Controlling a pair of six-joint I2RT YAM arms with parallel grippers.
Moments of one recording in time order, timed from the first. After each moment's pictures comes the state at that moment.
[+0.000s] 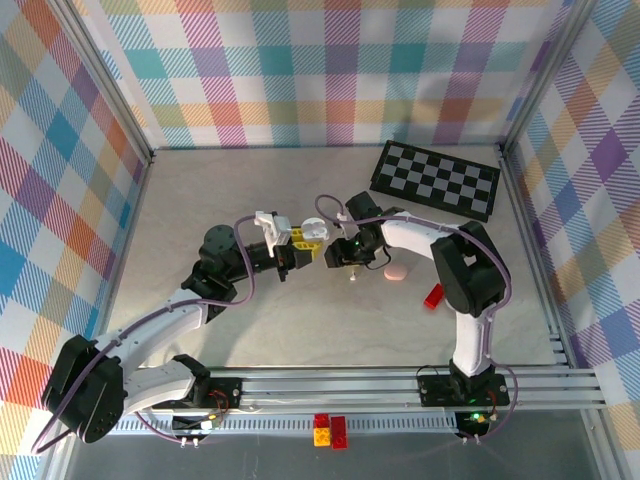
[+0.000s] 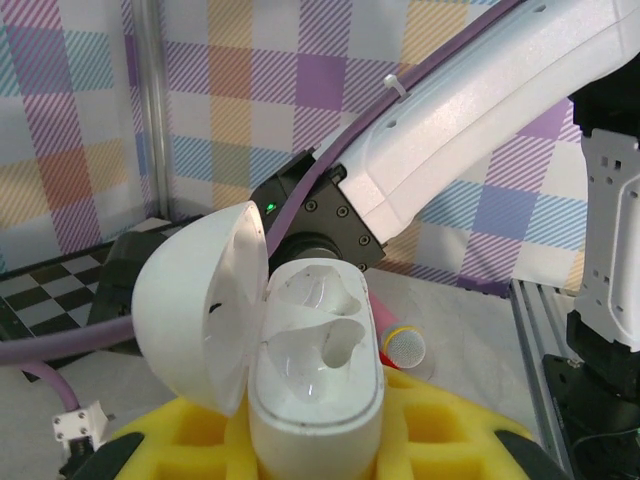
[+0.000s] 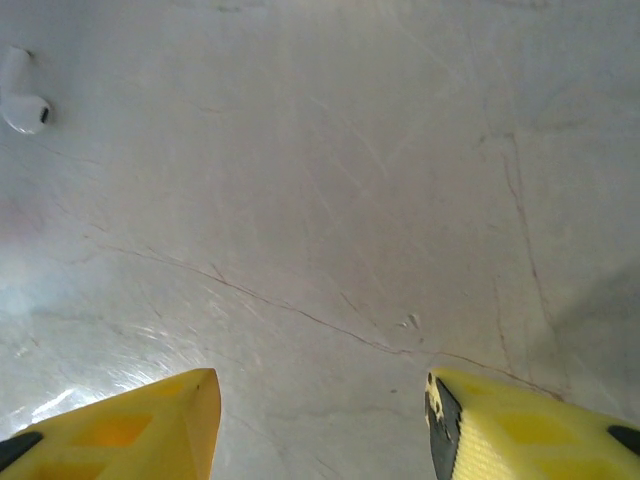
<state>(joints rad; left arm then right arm) -0.55 1.11 0.60 0.54 0.68 -0.07 0.56 1.94 1.27 -0.55 -0.43 0.28</state>
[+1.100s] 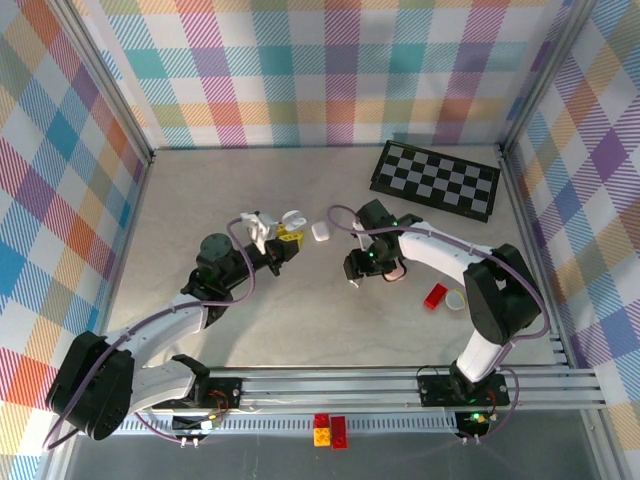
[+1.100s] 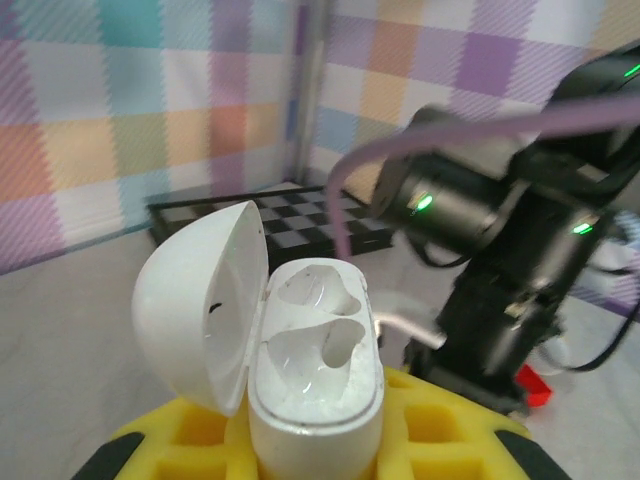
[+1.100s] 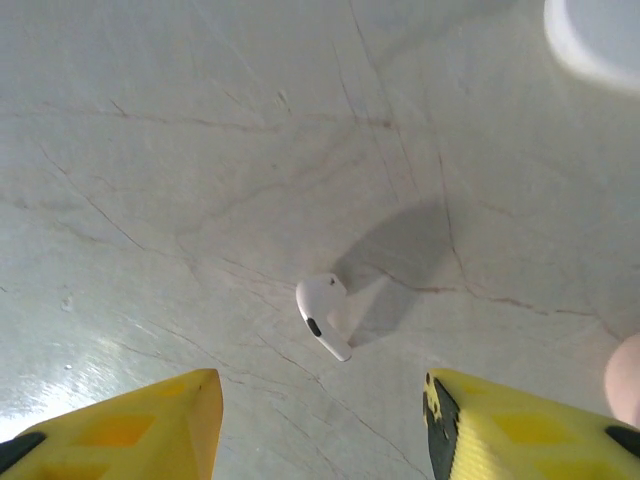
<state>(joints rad) -0.45 1.13 0.46 0.66 0.46 -0.12 0.62 1.71 1.17 -0.74 -0.18 0.30</state>
